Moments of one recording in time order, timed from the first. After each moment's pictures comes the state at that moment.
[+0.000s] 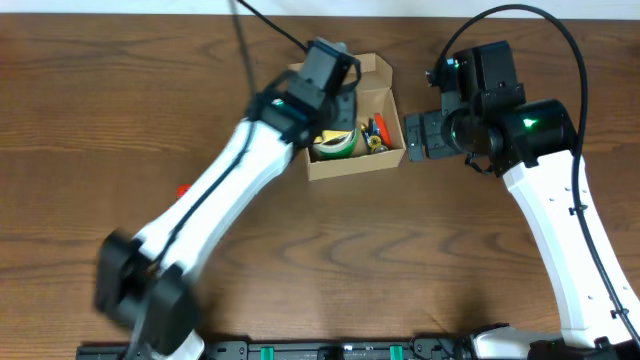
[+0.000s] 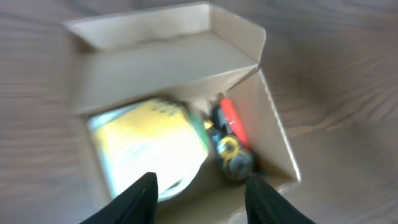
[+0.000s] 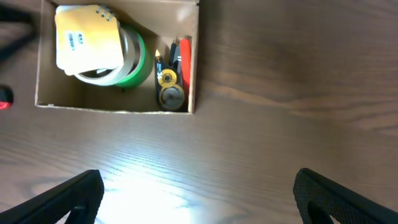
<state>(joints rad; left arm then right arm) -0.58 1.76 1.62 -0.72 -0.04 -0.45 0.26 1.49 1.56 -1.13 0.02 0.06</state>
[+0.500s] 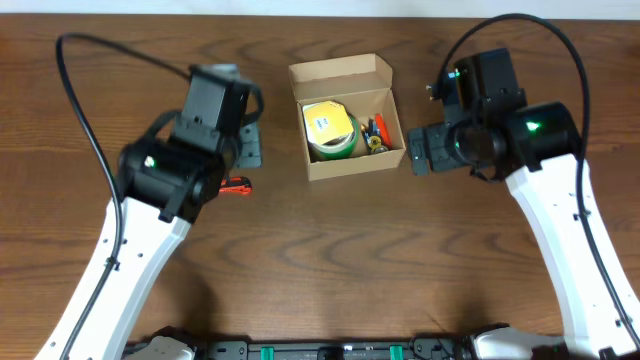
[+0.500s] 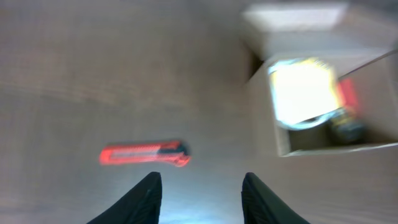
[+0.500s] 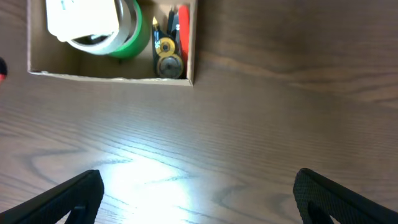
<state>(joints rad) -0.40 1.33 1.40 -1.02 -0.20 -0.42 0.26 1.45 1.55 -1.24 0.02 0.06</state>
